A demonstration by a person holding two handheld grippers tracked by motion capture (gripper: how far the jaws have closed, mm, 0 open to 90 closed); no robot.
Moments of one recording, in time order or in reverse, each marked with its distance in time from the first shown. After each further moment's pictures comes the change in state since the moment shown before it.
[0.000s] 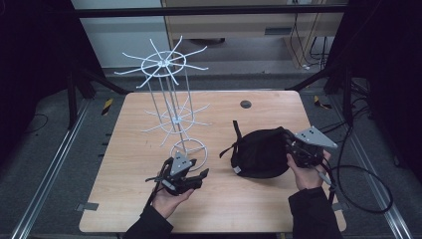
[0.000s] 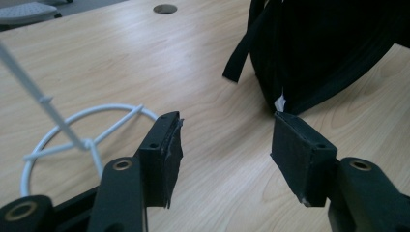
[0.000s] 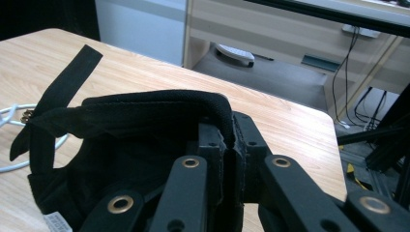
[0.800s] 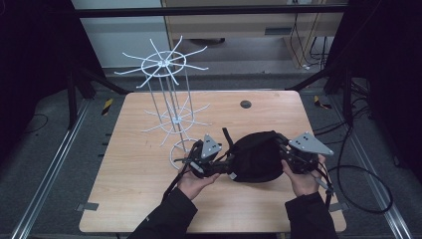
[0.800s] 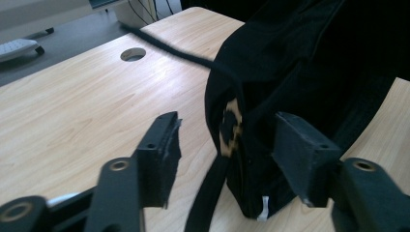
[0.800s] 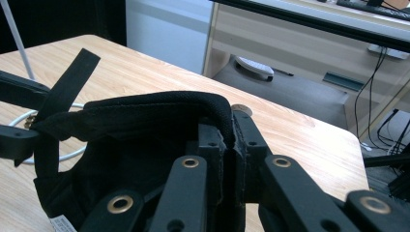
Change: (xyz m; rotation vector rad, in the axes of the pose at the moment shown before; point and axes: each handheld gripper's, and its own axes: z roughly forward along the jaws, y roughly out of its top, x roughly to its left) left arm -0.026 0.056 0.045 -0.018 -0.045 0.094; right arm 0.017 0.000 -0.008 -0.045 0.080 -0.049
